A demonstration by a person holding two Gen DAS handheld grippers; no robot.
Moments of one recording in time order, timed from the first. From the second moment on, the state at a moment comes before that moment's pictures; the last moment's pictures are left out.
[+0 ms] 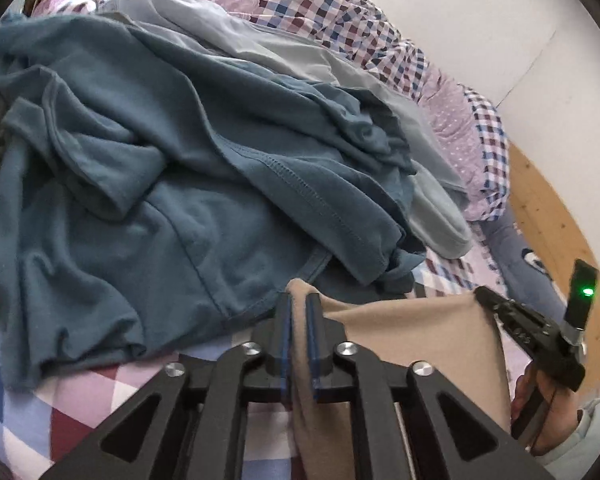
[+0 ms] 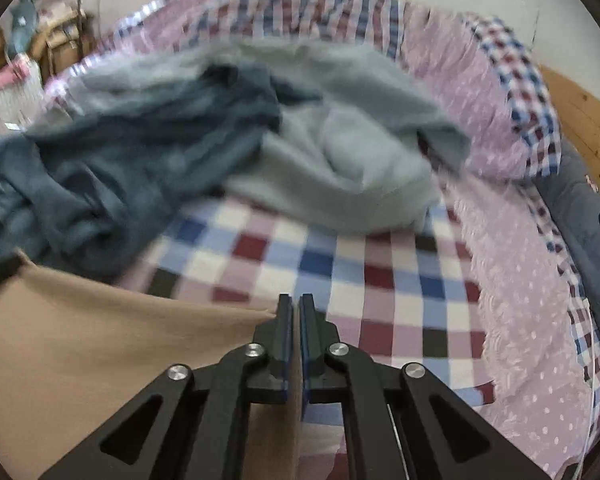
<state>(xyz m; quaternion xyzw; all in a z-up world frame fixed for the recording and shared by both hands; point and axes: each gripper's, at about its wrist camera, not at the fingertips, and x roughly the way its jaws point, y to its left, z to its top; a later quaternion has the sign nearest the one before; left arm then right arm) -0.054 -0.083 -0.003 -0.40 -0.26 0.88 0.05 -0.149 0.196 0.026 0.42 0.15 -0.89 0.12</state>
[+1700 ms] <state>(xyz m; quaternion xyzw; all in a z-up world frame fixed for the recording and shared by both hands) -0.058 0.013 0.010 -0.44 -0.04 0.89 0.06 -0.129 0.151 0.007 0.46 0.05 -0.86 0.22</state>
